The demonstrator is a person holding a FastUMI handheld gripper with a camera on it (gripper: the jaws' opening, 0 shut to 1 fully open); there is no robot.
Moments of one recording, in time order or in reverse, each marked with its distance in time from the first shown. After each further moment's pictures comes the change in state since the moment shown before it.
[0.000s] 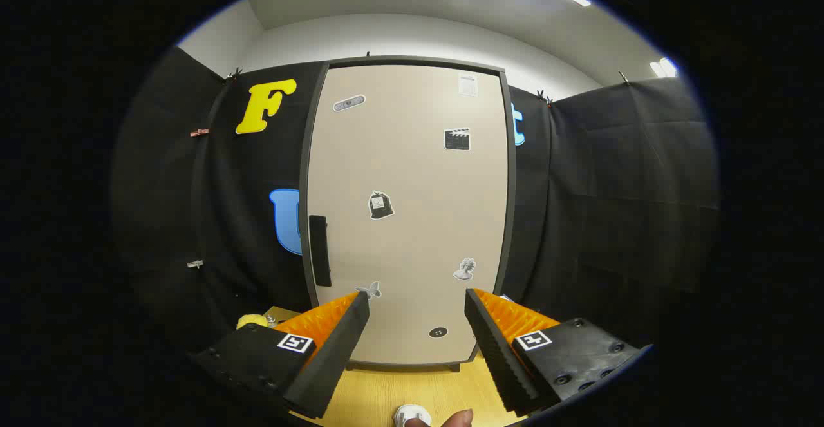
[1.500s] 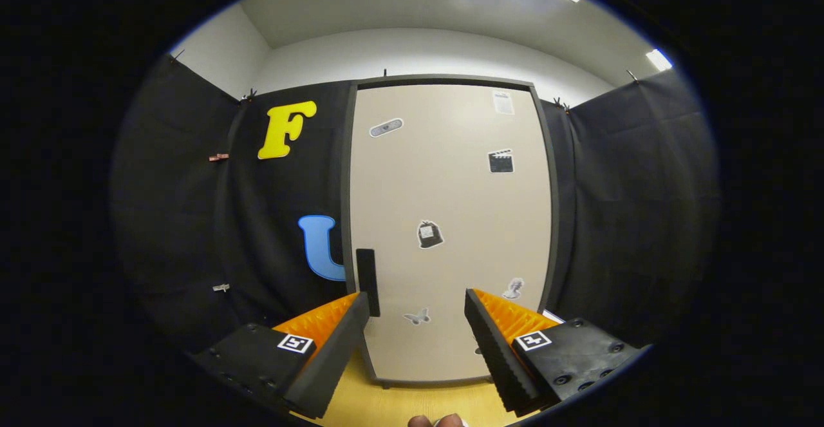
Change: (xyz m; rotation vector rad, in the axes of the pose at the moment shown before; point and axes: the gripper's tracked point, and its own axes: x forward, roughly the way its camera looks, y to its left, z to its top) arm 0.025 0.085 0.033 0.052 -0.088 0.120
